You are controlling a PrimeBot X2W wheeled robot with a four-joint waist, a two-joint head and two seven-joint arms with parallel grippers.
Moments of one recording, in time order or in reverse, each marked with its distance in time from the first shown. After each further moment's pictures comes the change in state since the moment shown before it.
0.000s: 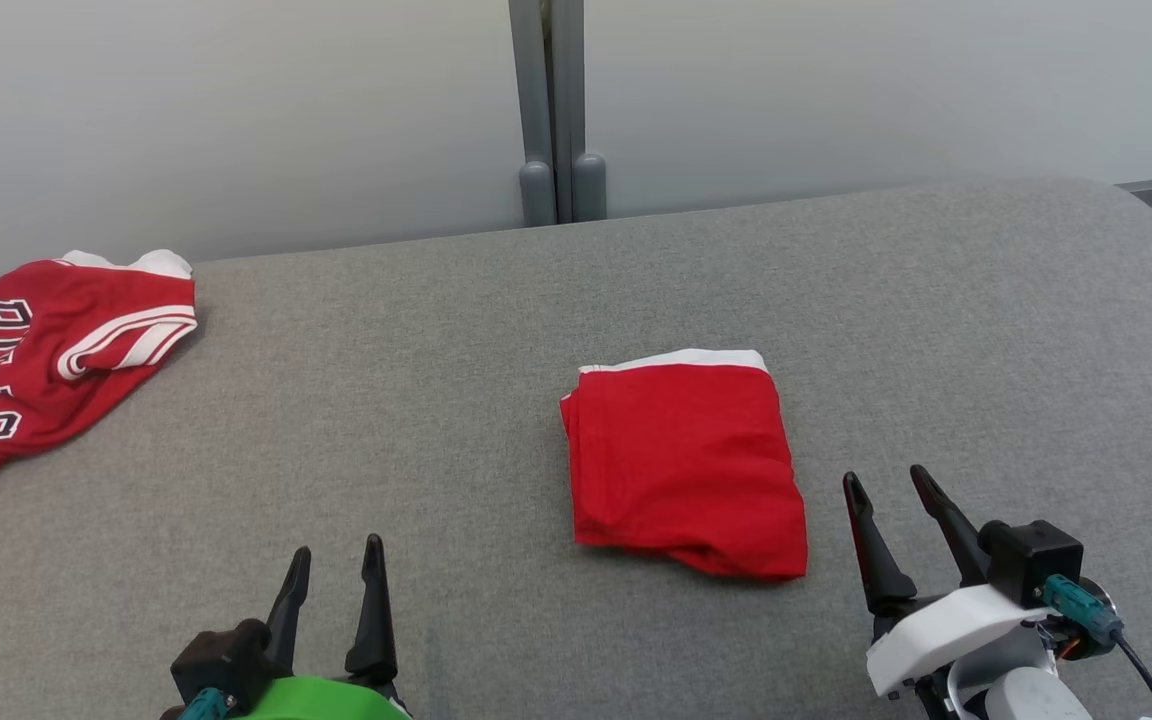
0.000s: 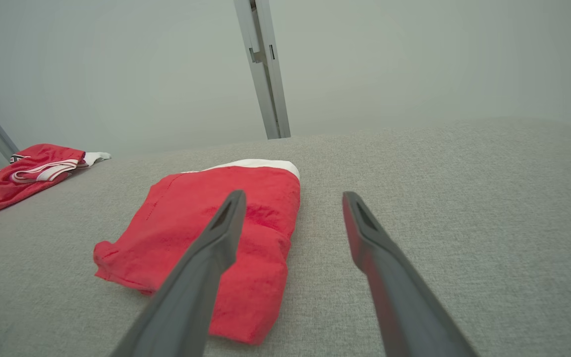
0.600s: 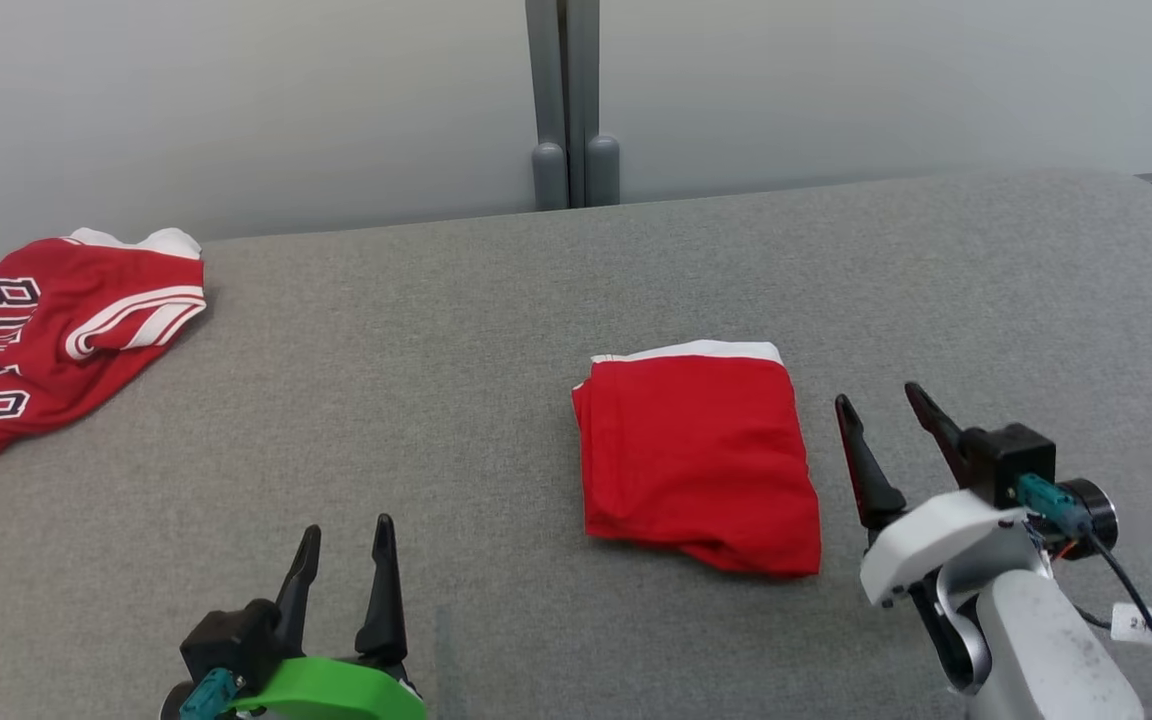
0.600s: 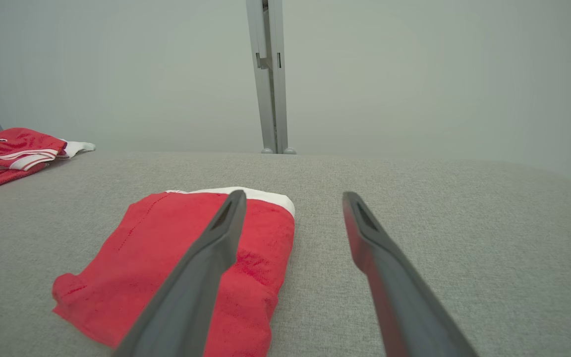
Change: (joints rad) left arm -0.027 0.000 -0.019 -0.005 0.001 0.004 0.000; right arm -0.159 0.001 -0.023 0.078 -0.117 0.000 0.049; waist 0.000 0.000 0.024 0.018
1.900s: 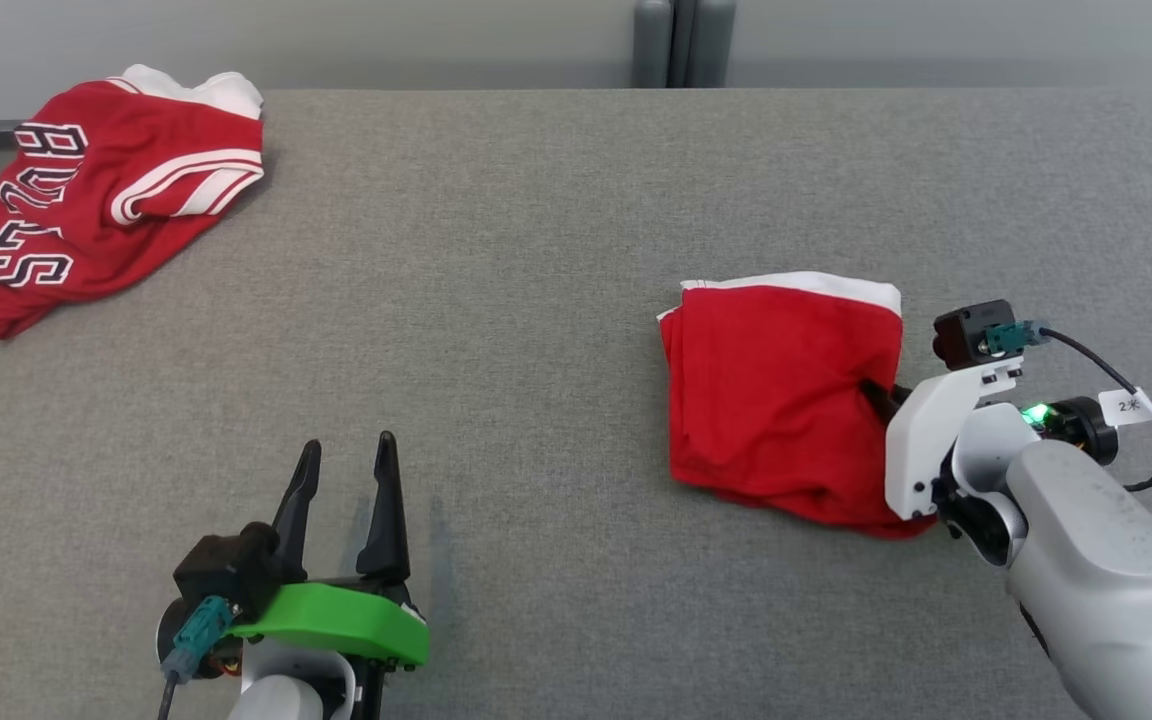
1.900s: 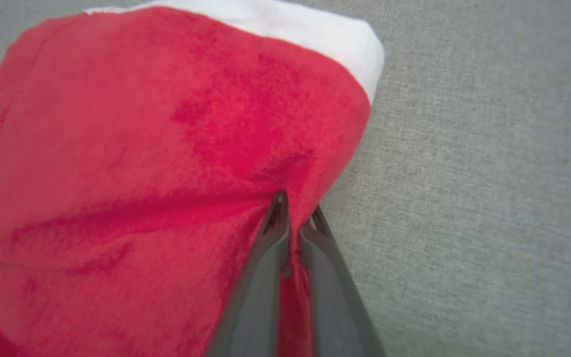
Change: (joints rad) left arm -0.115 0.000 -0.013 -0.009 0.000 0.000 0.000; right arm -0.353 -0.192 0.309 0.349 0.366 0.001 0.421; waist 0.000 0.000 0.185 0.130
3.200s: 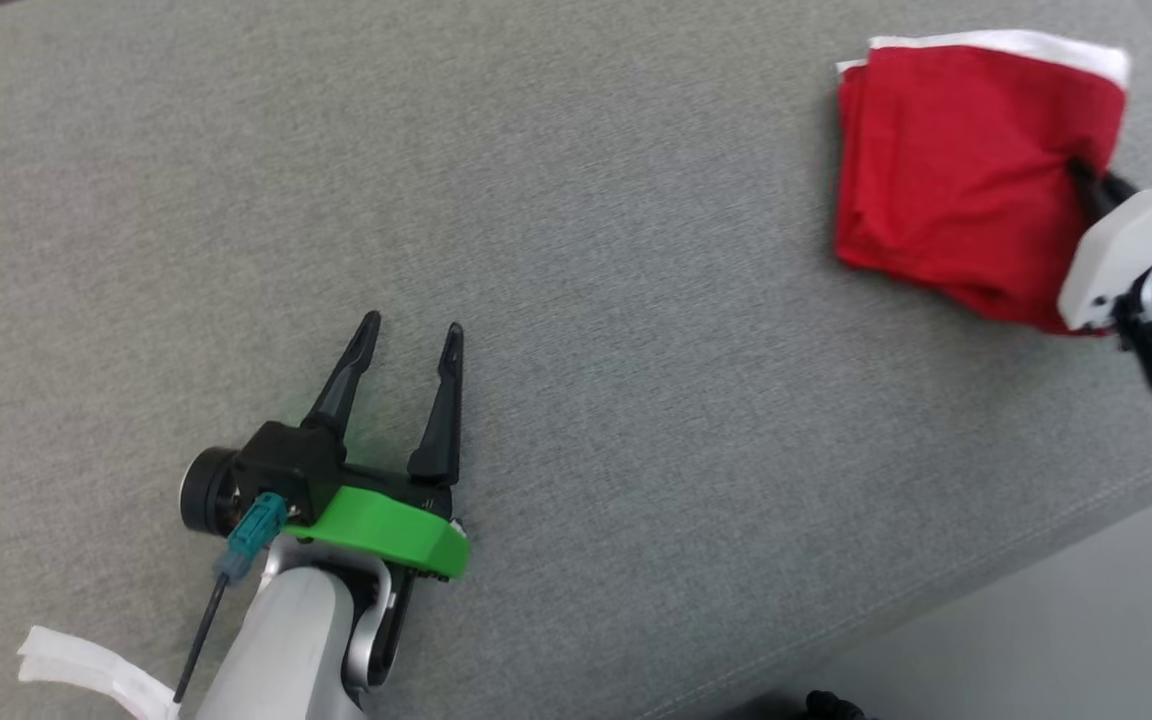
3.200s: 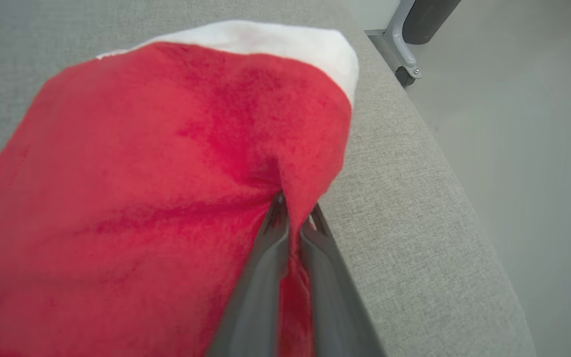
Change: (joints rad) left arm -0.182 0.026 -0.106 -0.019 0.122 -0.043 0.005; right arm -0.277 -0.158 -0.087 0.184 -0.008 0.000 -0.229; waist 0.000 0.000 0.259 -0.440
